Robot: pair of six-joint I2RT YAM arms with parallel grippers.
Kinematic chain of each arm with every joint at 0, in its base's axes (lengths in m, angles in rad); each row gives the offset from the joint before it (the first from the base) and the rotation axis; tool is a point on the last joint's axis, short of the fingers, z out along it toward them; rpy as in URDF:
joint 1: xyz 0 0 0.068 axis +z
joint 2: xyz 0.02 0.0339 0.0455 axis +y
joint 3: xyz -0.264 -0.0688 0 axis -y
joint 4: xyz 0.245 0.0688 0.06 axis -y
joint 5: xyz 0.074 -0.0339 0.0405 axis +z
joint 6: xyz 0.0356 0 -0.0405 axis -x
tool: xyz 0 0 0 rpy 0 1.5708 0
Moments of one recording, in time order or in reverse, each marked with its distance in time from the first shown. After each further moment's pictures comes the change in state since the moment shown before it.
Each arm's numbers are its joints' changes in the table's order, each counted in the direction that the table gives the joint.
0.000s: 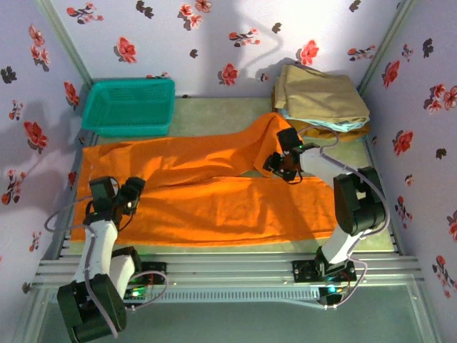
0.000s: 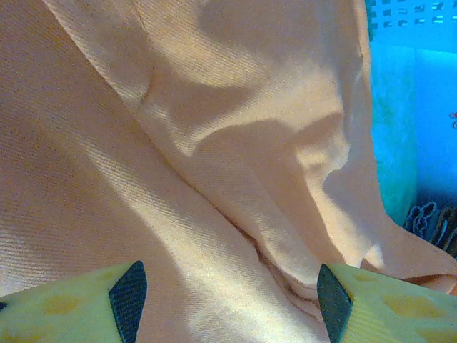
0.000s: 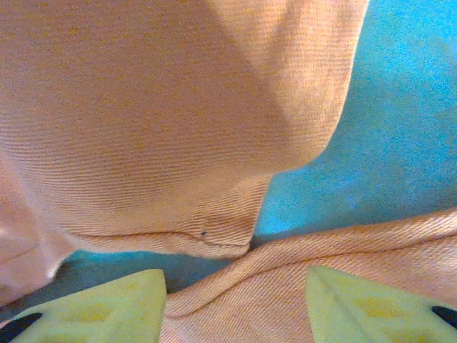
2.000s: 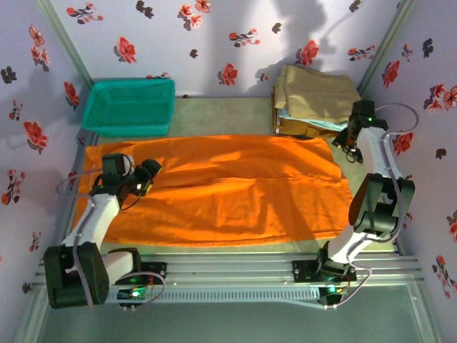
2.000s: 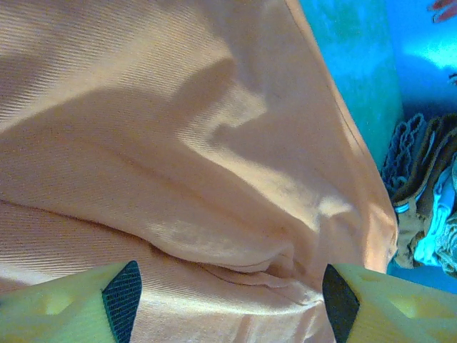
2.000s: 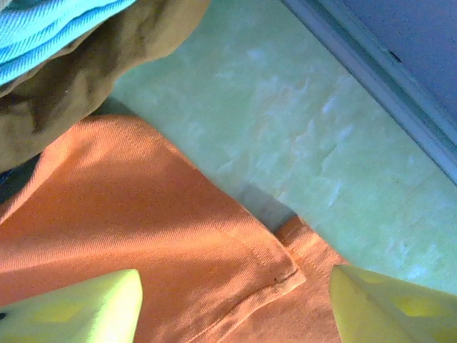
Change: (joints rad) left arm -0.222 0.283 0.232 0.041 -0.068 -0.077; right arm -0.476 -0.090 0.253 -0.349 -0.292 0.249
